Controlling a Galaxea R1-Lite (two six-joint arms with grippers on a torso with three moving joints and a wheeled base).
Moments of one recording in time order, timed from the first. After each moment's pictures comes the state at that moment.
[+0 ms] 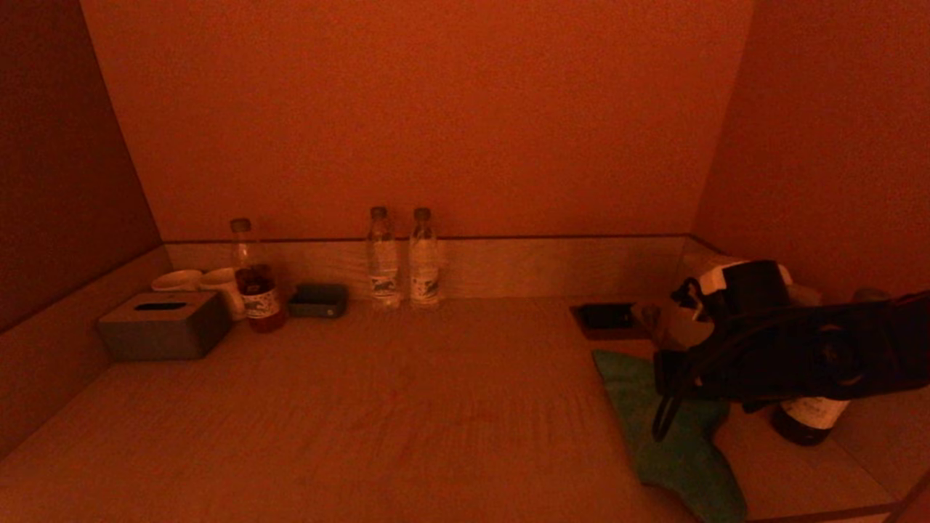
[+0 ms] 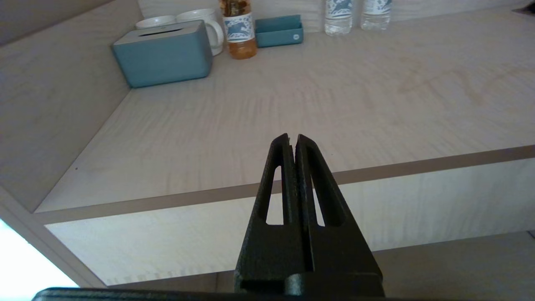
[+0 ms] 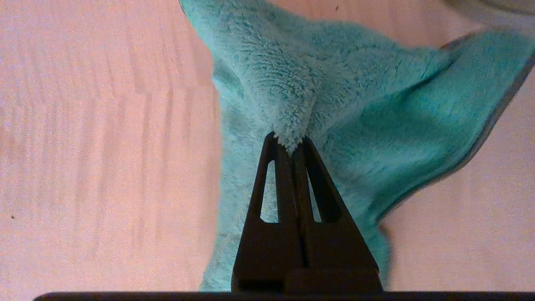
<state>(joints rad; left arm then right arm) -0.01 0.00 0.00 0.01 -0.06 0.09 0.06 1.76 -0.90 -0.03 0.01 0.16</state>
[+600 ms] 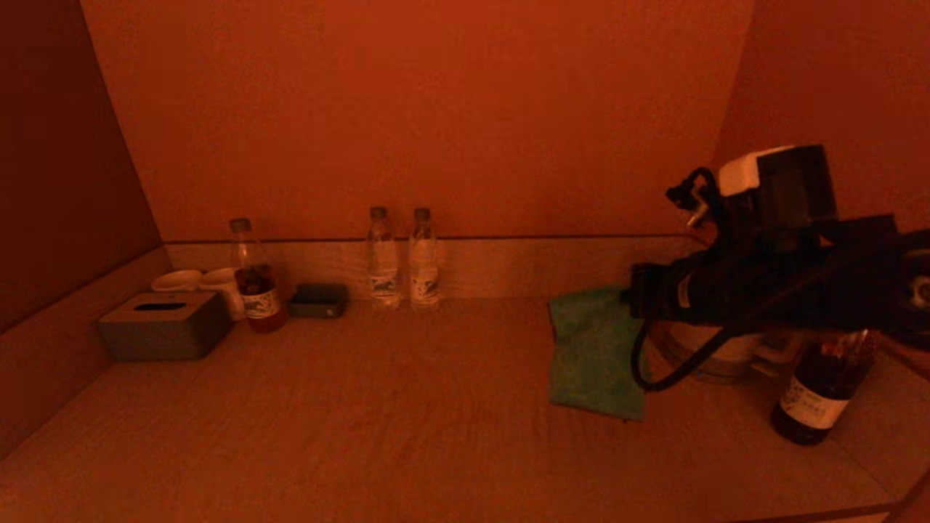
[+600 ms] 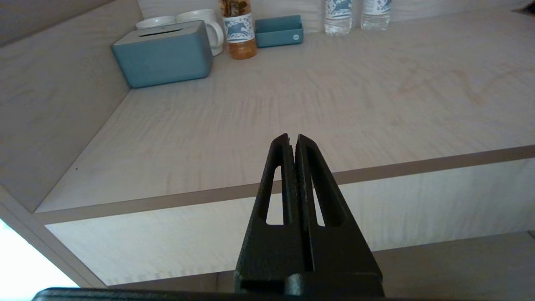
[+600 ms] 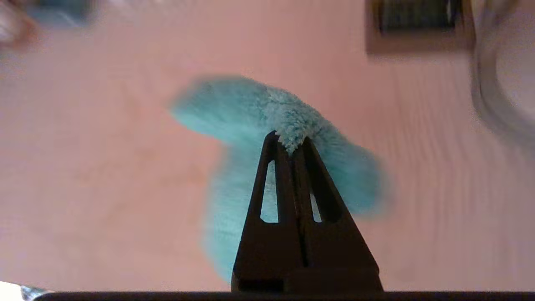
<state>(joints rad) -0.01 0.00 0.00 0.01 -0.06 0.09 0.26 1.58 -1.14 0.08 0.00 0.25</state>
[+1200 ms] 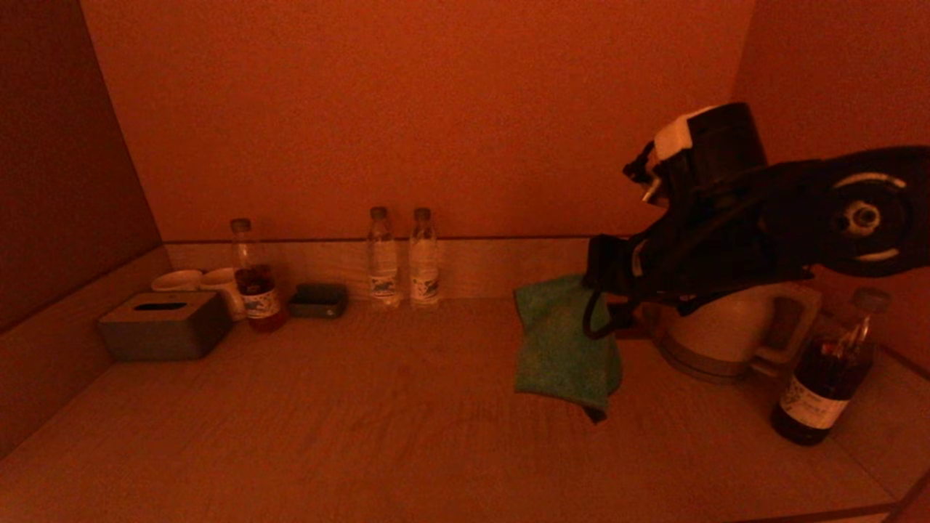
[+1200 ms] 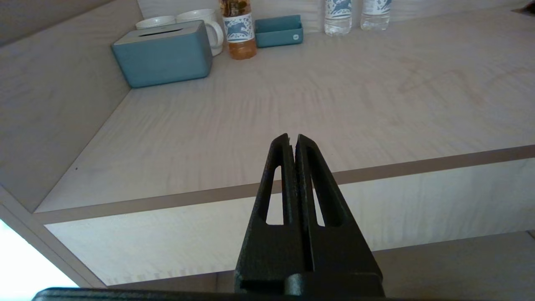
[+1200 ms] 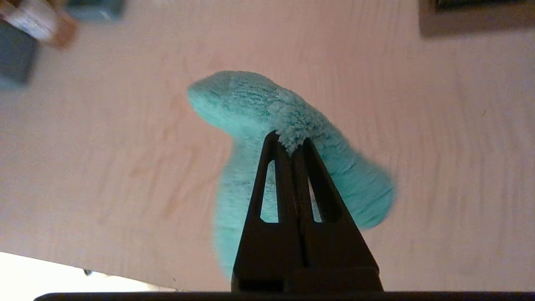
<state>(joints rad) -0.01 0.00 0.00 0.01 -0.06 0.09 0.35 1.69 -1.40 0.32 -0.01 0.39</state>
